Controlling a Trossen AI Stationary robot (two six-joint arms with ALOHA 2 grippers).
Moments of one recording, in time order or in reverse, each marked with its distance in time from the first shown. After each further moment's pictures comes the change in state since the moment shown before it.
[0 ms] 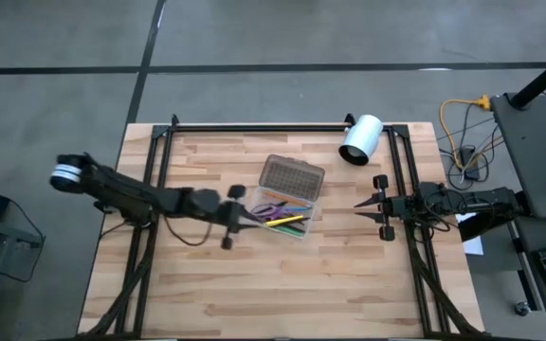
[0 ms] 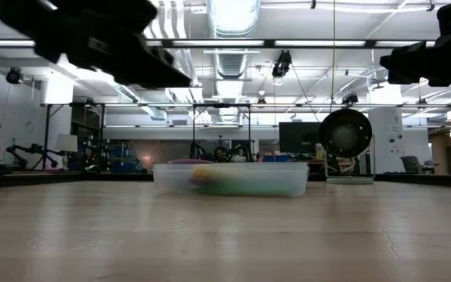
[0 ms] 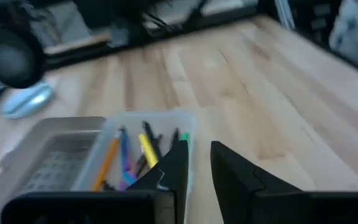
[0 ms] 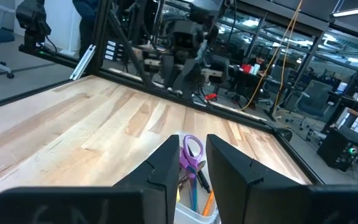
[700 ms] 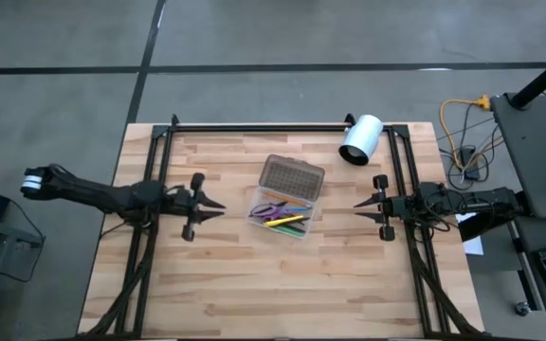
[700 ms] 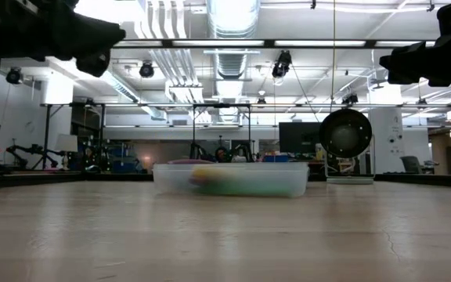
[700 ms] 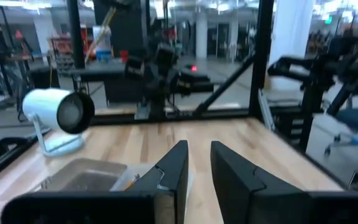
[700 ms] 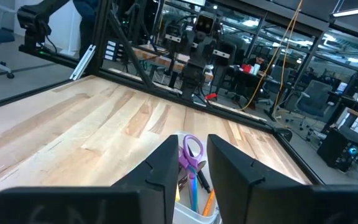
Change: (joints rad) left arm 0.013 -0.689 -0.371 0.092 -0.002 -0.179; right arm 0.000 0.000 0.000 0.000 0.000 0.000
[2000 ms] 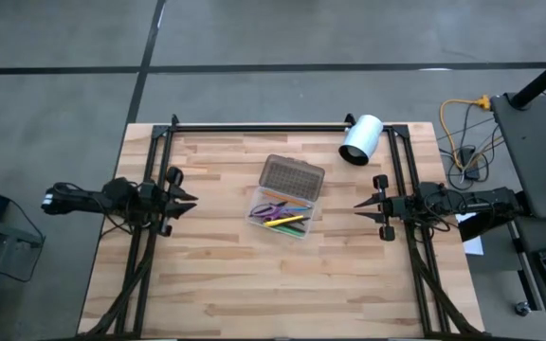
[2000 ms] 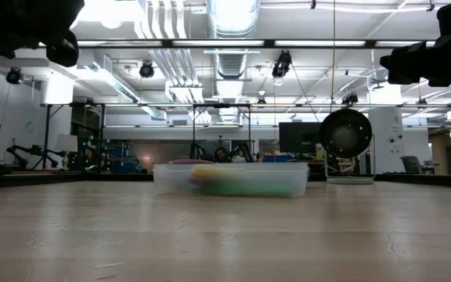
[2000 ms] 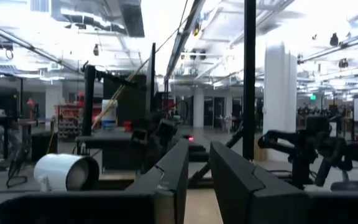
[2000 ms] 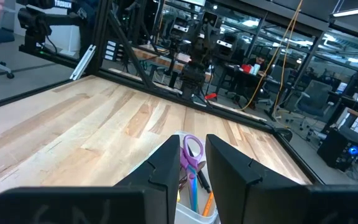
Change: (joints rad) left arm 0.000 -0.517 -0.133 -0.133 0.002 -0.031; right arm 0.000 0.000 0.000 0.000 0.000 0.000
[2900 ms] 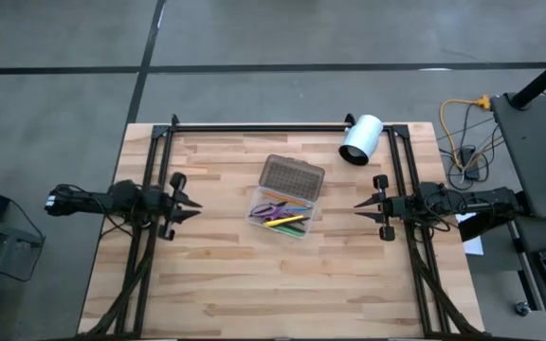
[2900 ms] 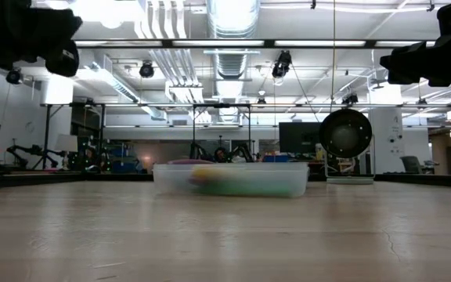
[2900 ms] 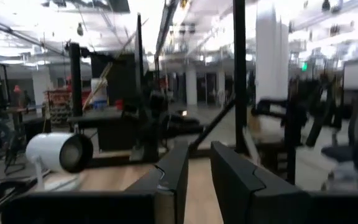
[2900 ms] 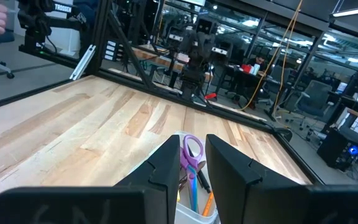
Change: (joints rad) left arm 0.000 -0.080 -0.033 -0.127 0.052 0.046; right arm 0.000 0.000 0.000 0.000 0.000 0.000
